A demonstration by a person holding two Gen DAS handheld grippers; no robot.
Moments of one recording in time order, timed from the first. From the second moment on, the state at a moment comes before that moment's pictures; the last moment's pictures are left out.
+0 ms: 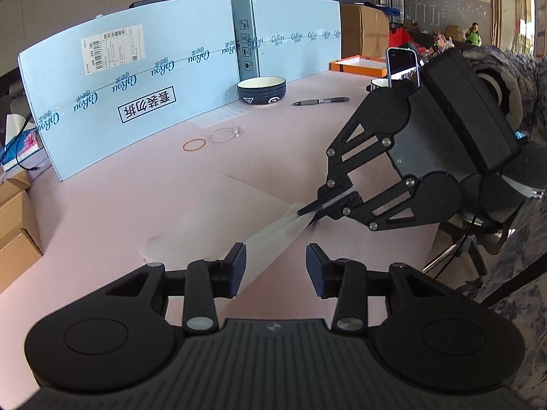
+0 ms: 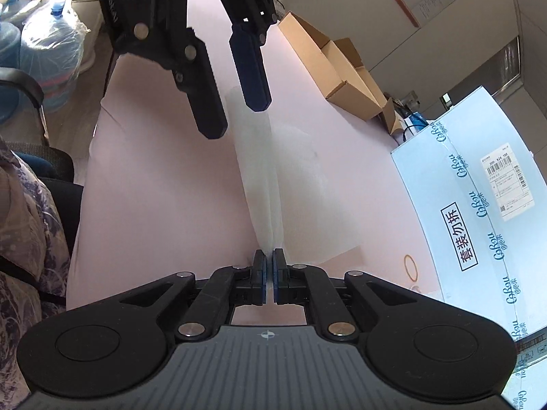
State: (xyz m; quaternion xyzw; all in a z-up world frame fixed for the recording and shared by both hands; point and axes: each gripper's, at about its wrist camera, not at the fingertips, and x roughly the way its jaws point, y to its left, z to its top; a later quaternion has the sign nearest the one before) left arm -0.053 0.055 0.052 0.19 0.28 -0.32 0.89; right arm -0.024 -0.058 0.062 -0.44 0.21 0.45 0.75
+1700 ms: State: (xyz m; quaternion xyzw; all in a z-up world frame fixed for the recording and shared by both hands) left arm 0.088 0.165 -0.010 -0.19 0.55 -0.38 0.72; right arm 0.131 -0.158 0.019 0.27 0.50 0.49 0.66
